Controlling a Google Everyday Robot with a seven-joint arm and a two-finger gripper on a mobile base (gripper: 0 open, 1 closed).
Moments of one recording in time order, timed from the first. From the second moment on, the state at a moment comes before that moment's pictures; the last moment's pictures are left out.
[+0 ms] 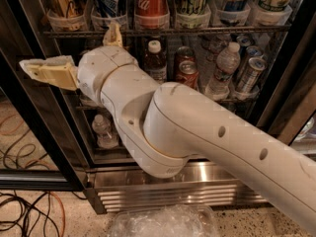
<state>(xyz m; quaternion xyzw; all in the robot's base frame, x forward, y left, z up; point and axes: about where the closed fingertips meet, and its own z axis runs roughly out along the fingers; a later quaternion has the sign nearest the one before) 0.513 0.145 1.034 -0.26 0.61 0.23 0.72</state>
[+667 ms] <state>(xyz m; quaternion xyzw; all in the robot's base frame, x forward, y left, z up) 0.547 0.162 1.041 -0.27 0.60 0.21 0.73</state>
